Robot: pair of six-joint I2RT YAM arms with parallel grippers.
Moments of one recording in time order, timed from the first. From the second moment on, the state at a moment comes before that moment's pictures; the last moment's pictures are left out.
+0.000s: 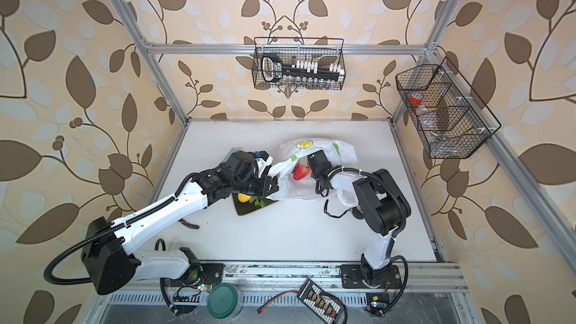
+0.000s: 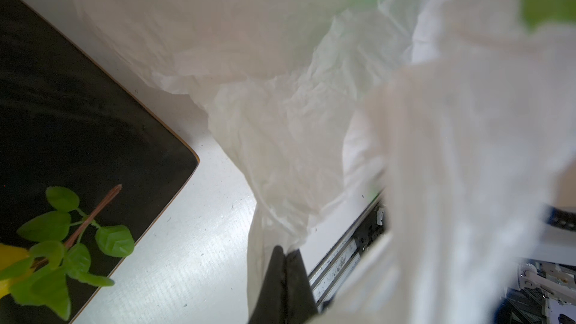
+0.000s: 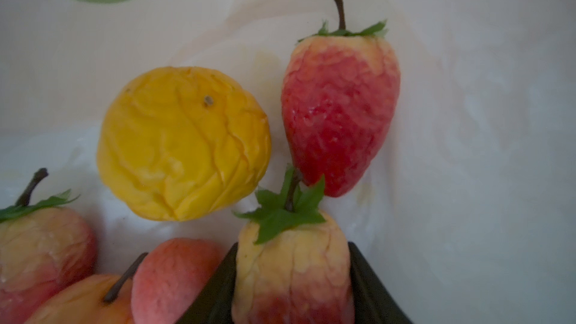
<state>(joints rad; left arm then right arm) -0.69 1.30 1.03 -0.51 0.36 -0.60 0.42 1.82 0.99 -0.15 0.41 0.74</state>
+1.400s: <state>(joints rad) -0.56 1.65 1.41 -0.48 0.36 -0.52 0.81 0.96 0.76 -0.21 -0.25 0.15</state>
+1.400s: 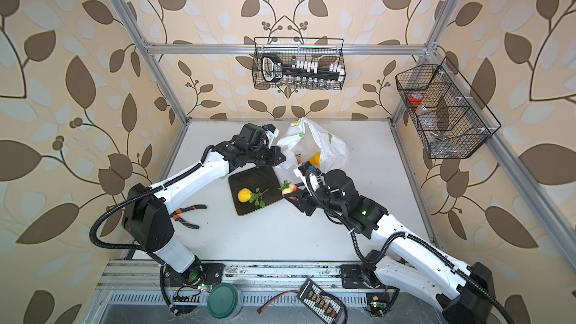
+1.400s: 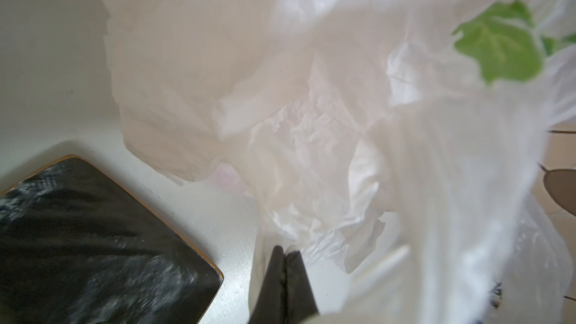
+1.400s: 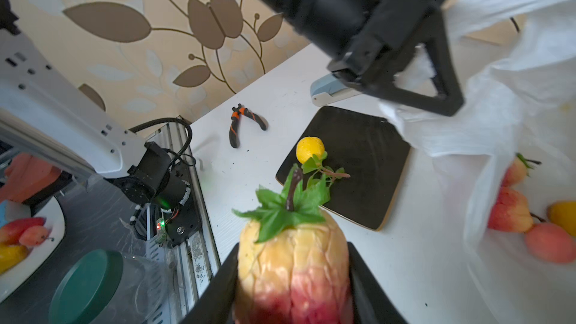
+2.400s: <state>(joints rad) -0.56 1.67 1.44 -0.48 0.41 -0.54 0.86 1.85 1.04 0.00 0.16 0.61</state>
